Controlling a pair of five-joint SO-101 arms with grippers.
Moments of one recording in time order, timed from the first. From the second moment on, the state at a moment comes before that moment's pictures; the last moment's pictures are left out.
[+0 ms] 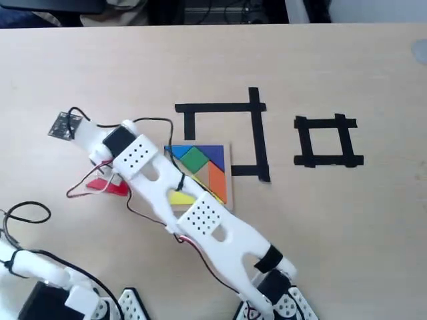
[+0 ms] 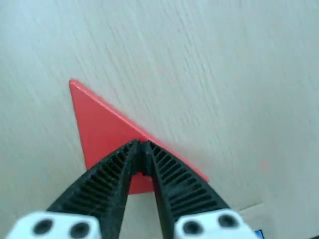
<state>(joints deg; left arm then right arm) -71.6 -24.7 58.6 52.0 -13.0 -49.6 78.4 -90.5 94.5 19.1</state>
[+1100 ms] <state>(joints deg) -70.8 -24.8 61.8 47.3 -13.0 -56.6 63.3 -67.8 98.9 52.2</state>
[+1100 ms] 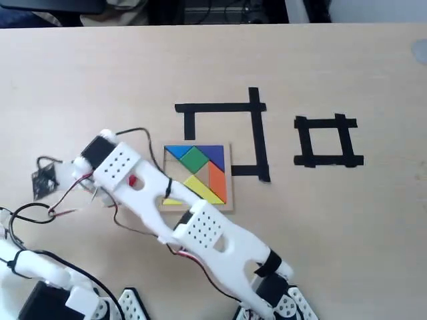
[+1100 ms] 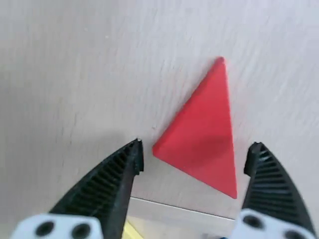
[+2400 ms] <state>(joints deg) -70.8 -24.8 61.8 47.3 -13.0 -54.8 68.4 -68.1 98.9 64.0</state>
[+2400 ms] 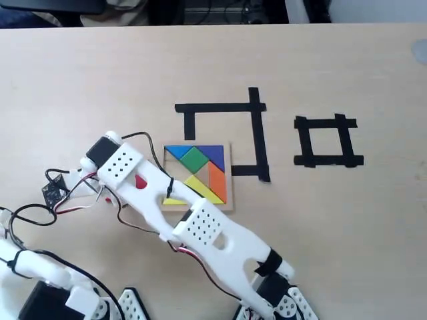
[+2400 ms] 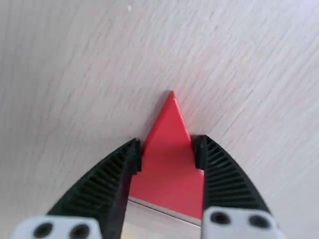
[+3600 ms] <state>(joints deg) -68.8 -24.8 62.5 47.3 -13.6 -47.2 67.7 -65.1 99.3 56.1</state>
